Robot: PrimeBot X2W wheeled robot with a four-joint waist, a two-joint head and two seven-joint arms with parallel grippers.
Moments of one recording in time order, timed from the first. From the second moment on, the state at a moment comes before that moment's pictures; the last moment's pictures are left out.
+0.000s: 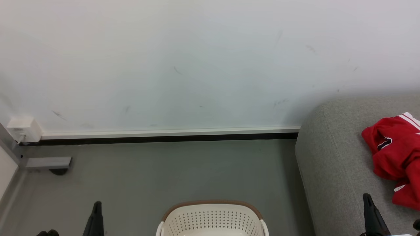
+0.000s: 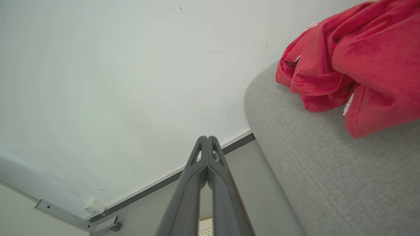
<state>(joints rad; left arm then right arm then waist) 0.01 0.04 0.12 0.27 -0.66 -0.11 -0.13 -0.02 -0.11 0.03 0.29 0.79 0.13 -0.13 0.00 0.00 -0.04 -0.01</state>
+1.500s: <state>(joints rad) -0.06 0.04 0.12 0.25 -1.21 -0.12 0.01 -0.06 -0.07 -0.05 0.26 1.26 0.13 0.01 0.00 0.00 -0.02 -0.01</state>
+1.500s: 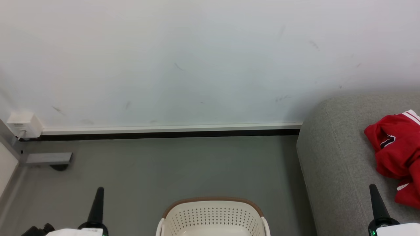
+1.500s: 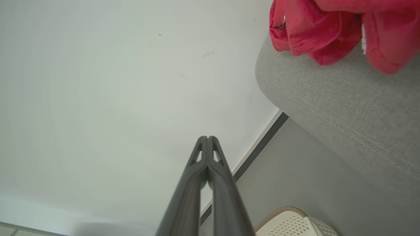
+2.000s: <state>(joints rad) -0.07 0.04 0.12 0.25 -1.34 -0.12 0.04 -0.08 -0.07 -0.07 0.26 1.38 0.13 0.04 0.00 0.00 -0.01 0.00</state>
